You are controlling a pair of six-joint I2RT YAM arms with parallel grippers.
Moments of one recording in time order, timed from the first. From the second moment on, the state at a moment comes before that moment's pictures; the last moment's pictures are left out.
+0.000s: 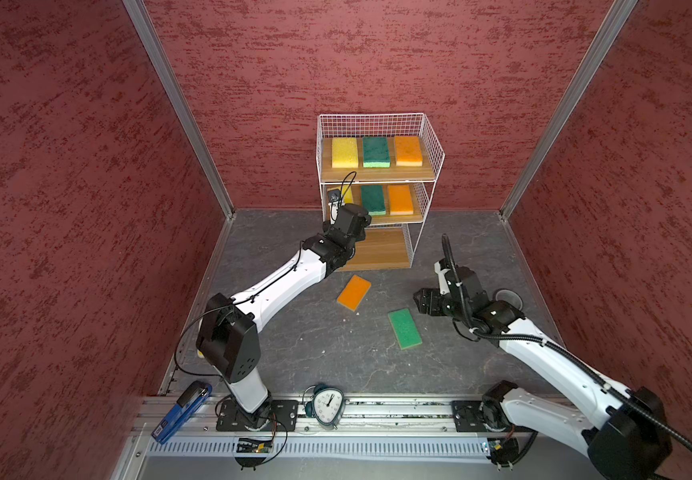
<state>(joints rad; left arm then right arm) -0.64 1.69 1.50 -0.34 -0.58 -0.56 0.52 1.06 0.75 -0.47 0.01 0.48</state>
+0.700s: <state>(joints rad) -0.61 1.73 1.53 -0.32 -0.58 -0.54 0.52 1.09 0.78 -0.45 0.01 0.48</state>
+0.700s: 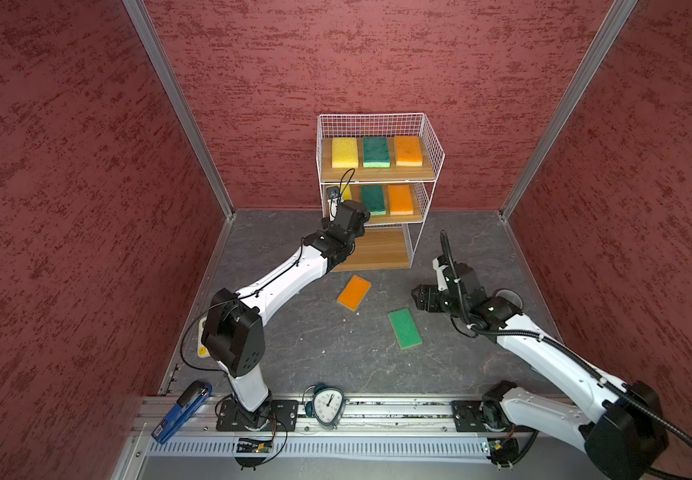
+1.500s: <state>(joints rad) -0.61 1.75 1.55 -0.33 -0.58 -0.54 0.52 1.09 0.78 -0.45 0.00 0.49</state>
